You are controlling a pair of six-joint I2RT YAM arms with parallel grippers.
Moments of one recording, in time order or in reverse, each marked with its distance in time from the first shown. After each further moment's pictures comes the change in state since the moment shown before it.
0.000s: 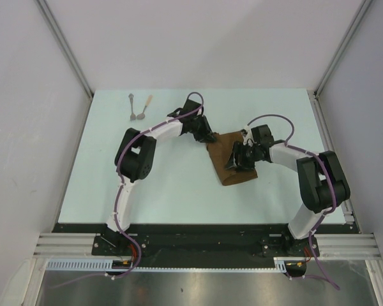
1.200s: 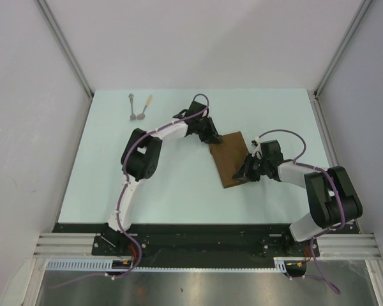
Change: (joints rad) left arm -0.027 0.077 0.072 0.026 0.034 -0.017; right arm -0.037 -0.168 -0.312 0.250 -0.031 0.145
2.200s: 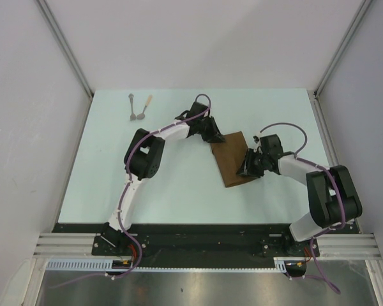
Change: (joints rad) left arm -0.003 0.058 0.033 0.081 0.024 0.002; right arm -0.008 0.010 0.092 -0.152 0.151 -0.071
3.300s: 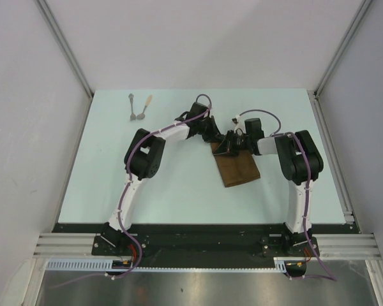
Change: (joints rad) left arm 0.000 0.003 -0.020 0.056 0.023 0.008; right arm 0.024 0.544 0.396 0.406 -0.441 0.140
